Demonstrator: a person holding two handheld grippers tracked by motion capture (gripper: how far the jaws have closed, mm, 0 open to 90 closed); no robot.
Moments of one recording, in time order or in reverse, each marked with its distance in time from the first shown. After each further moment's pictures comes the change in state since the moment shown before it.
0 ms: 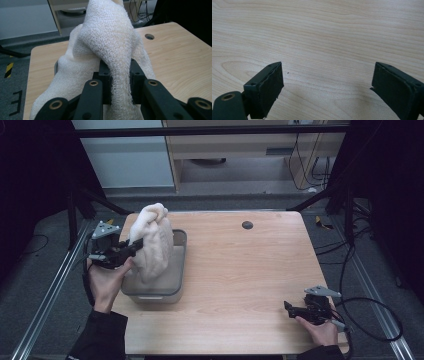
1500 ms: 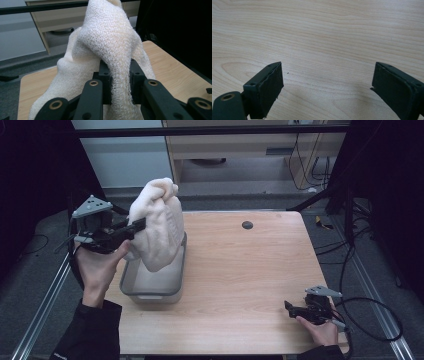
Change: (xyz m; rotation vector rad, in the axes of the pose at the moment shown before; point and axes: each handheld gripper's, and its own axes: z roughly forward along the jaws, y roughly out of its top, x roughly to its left) left arm -0.034 0.063 -0.046 -0.093 -0.104 0.061; right arm -0.001 0.001 -0.002 -0.003 0.003 0.012
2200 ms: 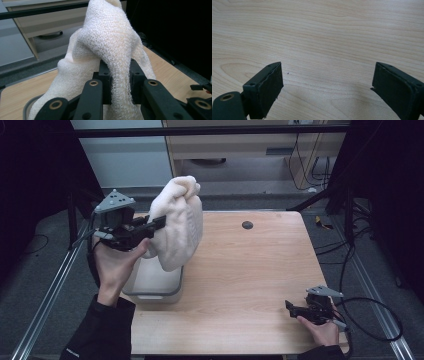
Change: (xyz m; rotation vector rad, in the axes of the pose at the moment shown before) left arm -0.039 0.017 0.013 0.002 -0.075 0.053; right arm -0.002 0.000 -0.002 -0.008 -0.010 -0.006
